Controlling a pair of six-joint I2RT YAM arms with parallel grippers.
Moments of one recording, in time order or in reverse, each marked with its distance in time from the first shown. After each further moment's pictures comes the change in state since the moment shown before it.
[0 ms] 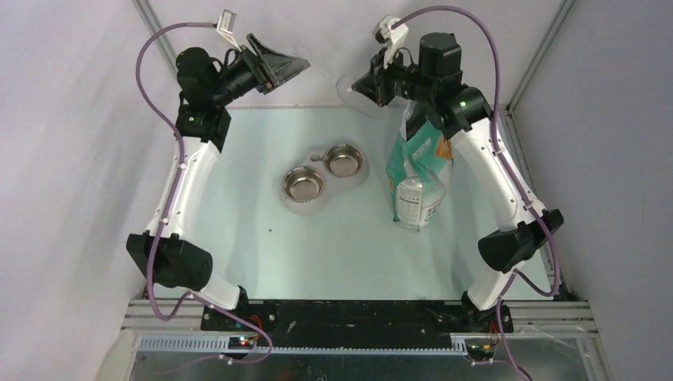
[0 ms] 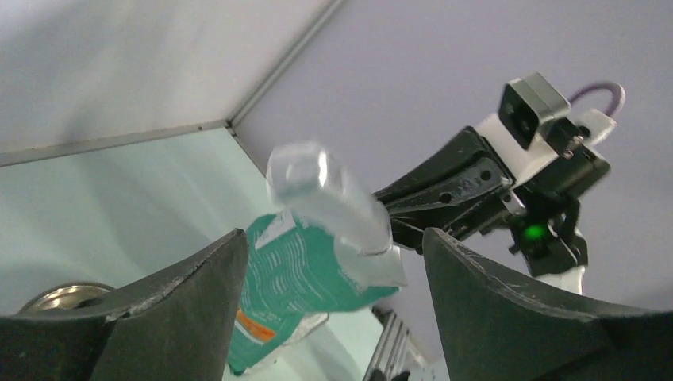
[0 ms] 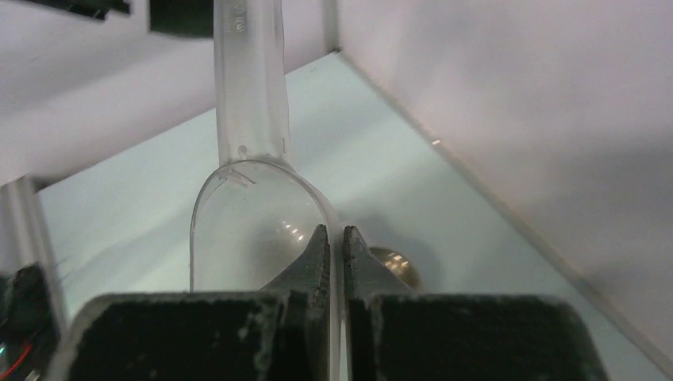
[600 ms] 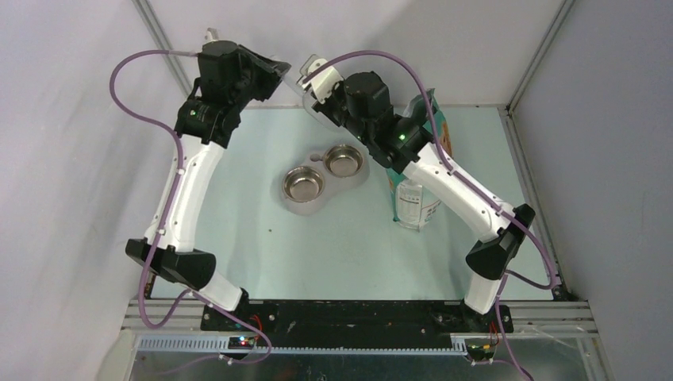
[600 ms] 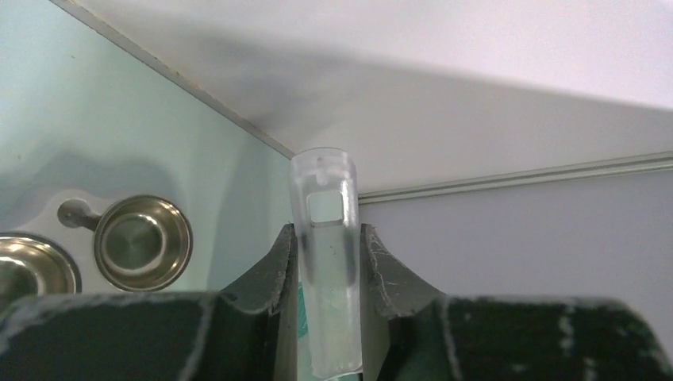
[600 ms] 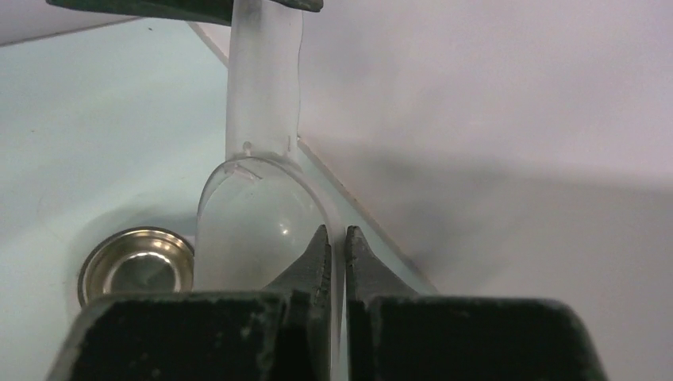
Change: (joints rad) left arm -0.167 0.025 0.281 -0.682 -0.812 -0.147; right arm 0.375 0.029 -0.099 0.143 0.673 -0.389
